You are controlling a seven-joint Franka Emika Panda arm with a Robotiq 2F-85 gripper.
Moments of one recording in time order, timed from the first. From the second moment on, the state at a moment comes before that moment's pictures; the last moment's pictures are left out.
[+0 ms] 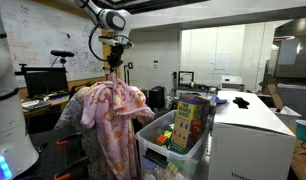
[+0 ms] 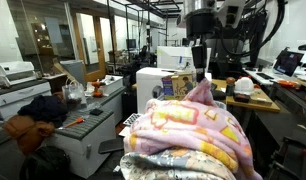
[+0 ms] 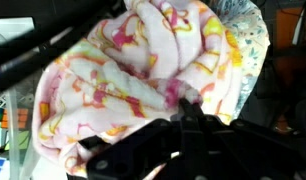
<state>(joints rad) 0.20 -0.02 0.21 -2.07 0.27 1.87 -0.11</state>
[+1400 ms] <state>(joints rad) 0.29 0.00 0.30 -2.19 0.97 2.39 -0.51</state>
